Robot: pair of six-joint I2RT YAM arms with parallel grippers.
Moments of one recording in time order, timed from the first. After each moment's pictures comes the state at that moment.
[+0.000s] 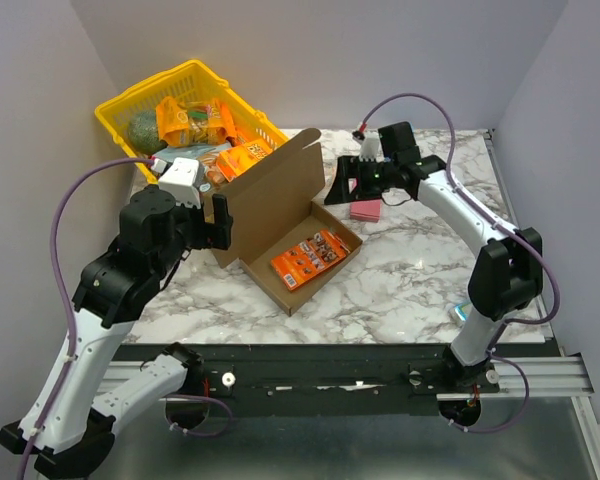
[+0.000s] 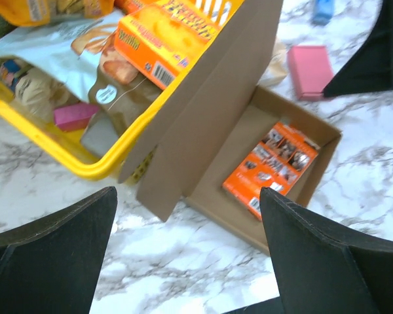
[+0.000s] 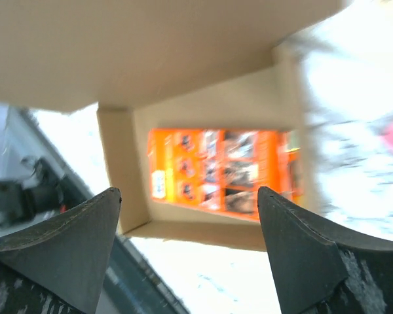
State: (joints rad) left arm -0.49 0.83 1.31 -0.84 -0.19 -0.17; right arm 0.41 1.76 1.52 -0.56 -0.55 0.25
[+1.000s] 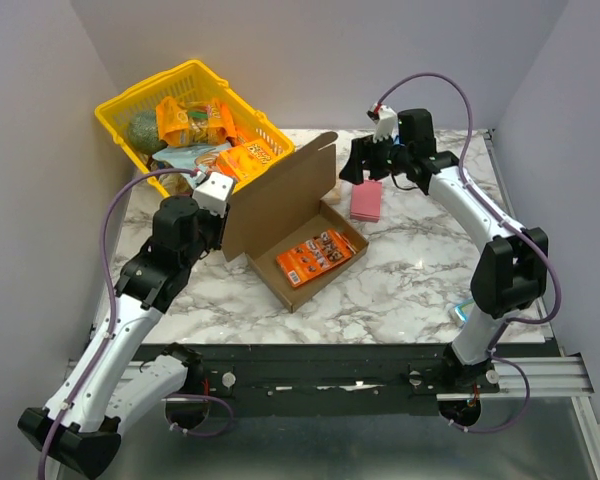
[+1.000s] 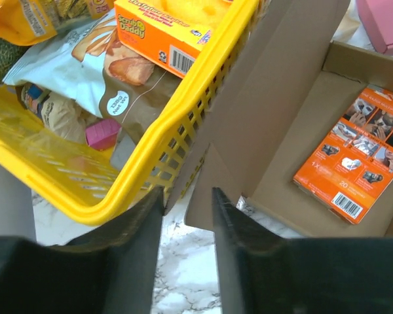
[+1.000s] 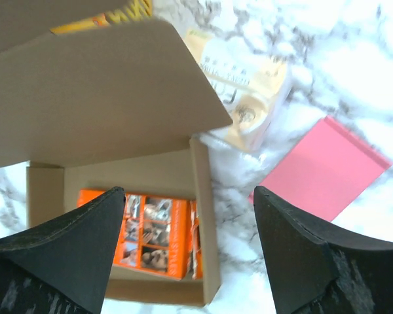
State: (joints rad) left arm -0.42 0.84 0.99 -0.54 -0.17 0.13; right arm 0.31 1.77 1.55 -0.39 -0.44 0.07
